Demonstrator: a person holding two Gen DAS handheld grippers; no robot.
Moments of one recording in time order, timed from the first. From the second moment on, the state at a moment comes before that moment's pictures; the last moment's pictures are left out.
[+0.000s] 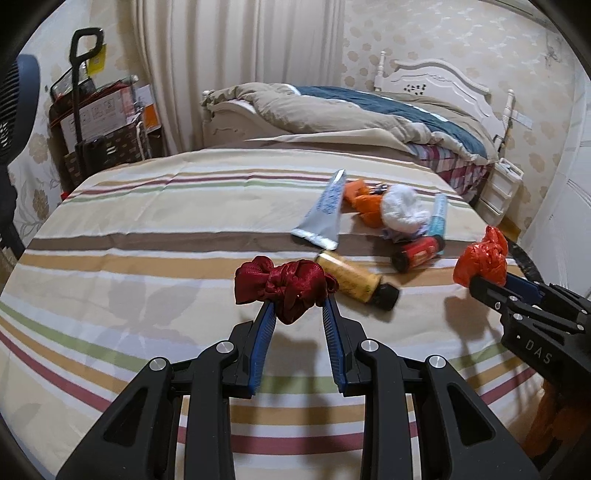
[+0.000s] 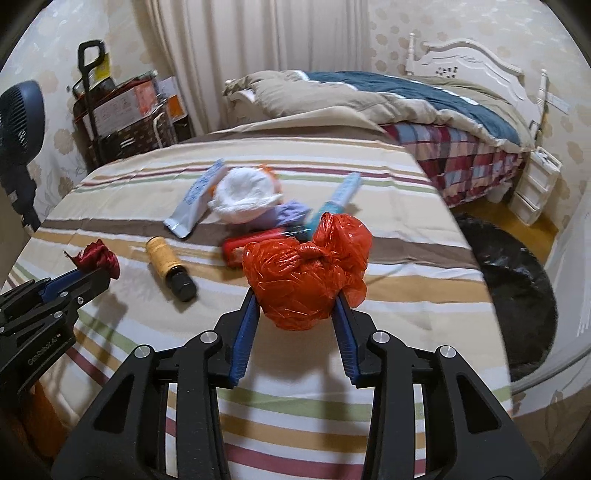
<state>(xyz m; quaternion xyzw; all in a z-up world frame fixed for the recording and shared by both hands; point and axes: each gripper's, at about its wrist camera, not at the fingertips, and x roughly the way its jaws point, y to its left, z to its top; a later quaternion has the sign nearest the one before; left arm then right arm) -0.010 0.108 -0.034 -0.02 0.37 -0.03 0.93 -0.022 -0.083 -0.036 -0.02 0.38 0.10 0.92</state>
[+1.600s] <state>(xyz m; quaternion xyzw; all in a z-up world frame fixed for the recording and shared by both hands) 0.106 -0.176 -0.033 0.09 0.36 -0.23 0.90 0.040 -0.348 -0.049 0.11 0.36 -0.12 0.92</state>
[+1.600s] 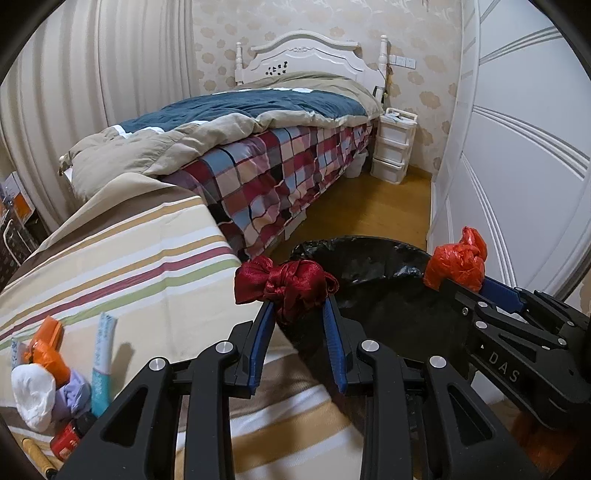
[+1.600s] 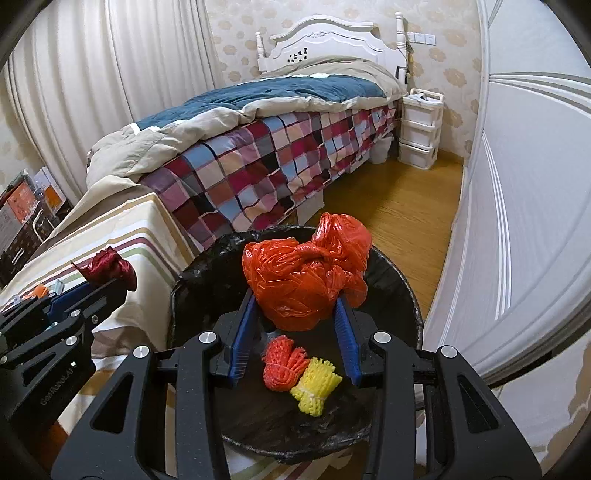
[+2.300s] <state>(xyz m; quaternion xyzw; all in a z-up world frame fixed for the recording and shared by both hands) 0.104 -0.171 -0.035 0.09 0.36 -0.21 0.91 0.037 -0.361 -0.055 0.14 0.35 -0.14 0.92</state>
